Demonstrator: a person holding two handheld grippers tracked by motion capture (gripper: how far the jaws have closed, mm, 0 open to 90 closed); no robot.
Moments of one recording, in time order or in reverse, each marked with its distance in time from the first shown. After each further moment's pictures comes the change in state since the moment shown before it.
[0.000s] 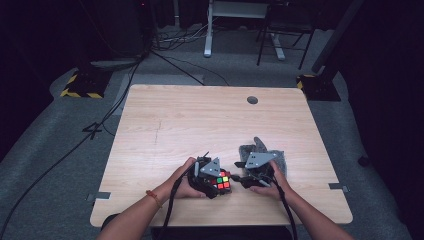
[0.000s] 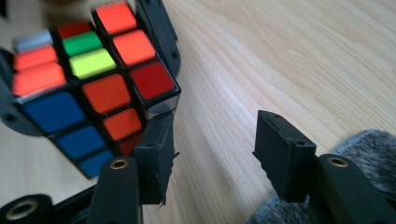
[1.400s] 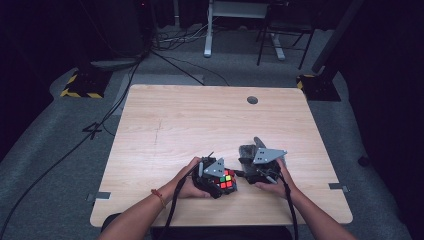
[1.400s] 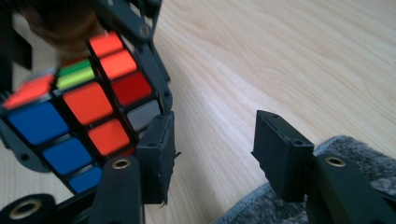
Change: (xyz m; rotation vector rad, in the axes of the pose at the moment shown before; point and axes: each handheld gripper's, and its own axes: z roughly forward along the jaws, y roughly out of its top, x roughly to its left) left arm -0.003 0.009 0.011 -0.026 0.006 0.054; right arm -0.011 0.002 -0.018 -0.081 0.001 0.038
